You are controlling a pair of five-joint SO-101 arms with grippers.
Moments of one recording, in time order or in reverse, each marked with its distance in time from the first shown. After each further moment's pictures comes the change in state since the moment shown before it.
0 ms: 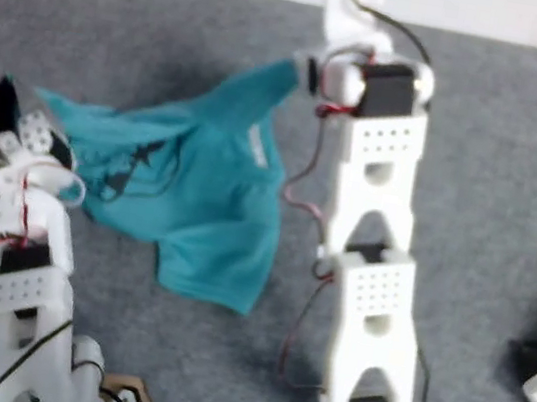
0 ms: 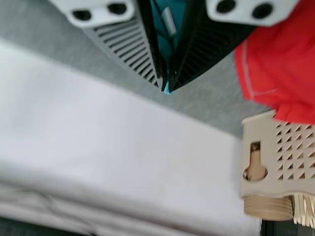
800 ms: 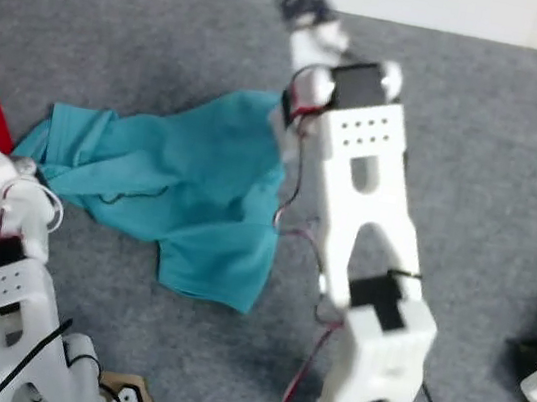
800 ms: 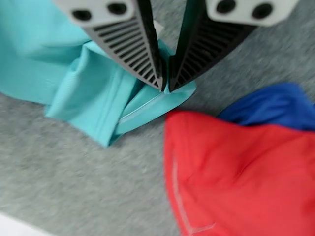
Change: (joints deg) left arm -9.7 -0.1 -7.0 40.4 -4.8; right arm -5.6 -29.9 60.2 0.1 -2.0
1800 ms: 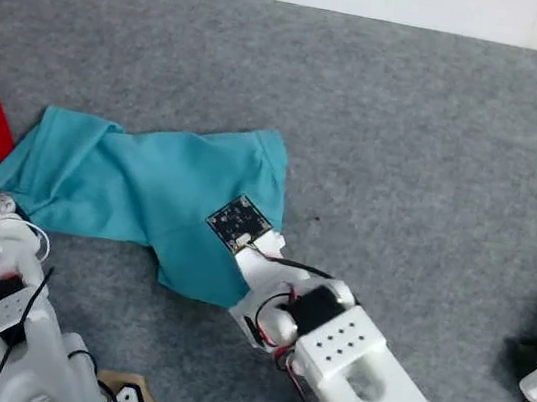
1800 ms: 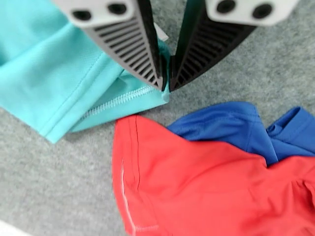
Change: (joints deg) left arm -9.1 0.0 17.1 -22.2 0.0; right arm -18.6 -60.0 97.0 -43.2 -2.0
